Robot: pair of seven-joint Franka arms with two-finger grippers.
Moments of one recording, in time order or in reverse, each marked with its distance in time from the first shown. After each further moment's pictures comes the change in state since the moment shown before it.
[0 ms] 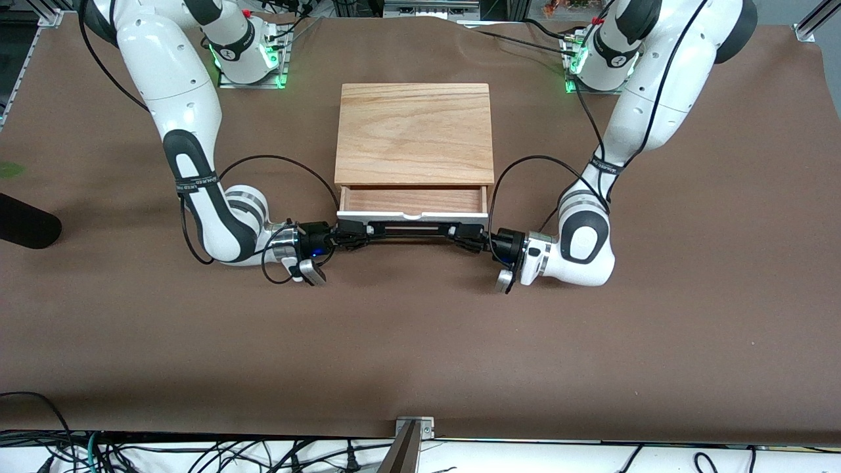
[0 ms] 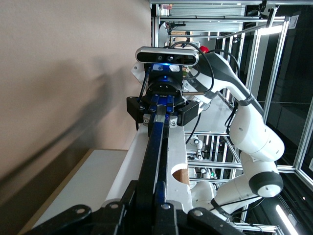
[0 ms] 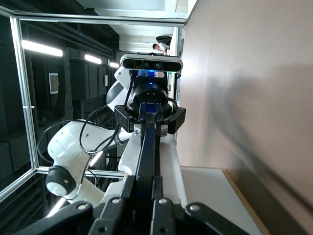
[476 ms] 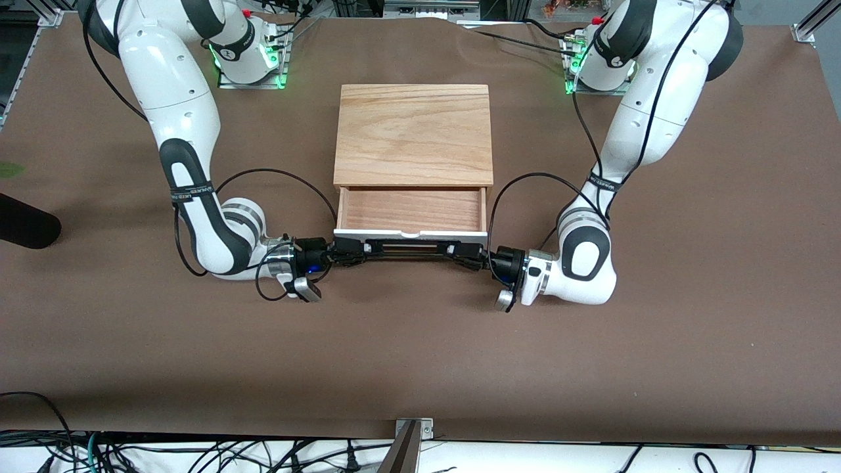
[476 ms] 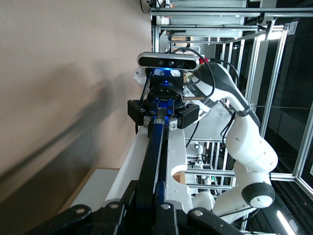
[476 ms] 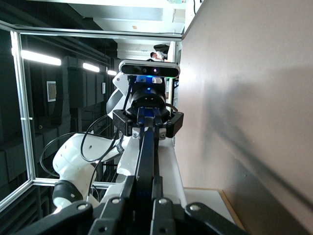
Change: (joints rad) left arm -0.009 0.096 0.017 0.188 0.010 0.004 -0.084; right arm -0.014 0.067 0.000 0.140 0.000 0.033 0.065
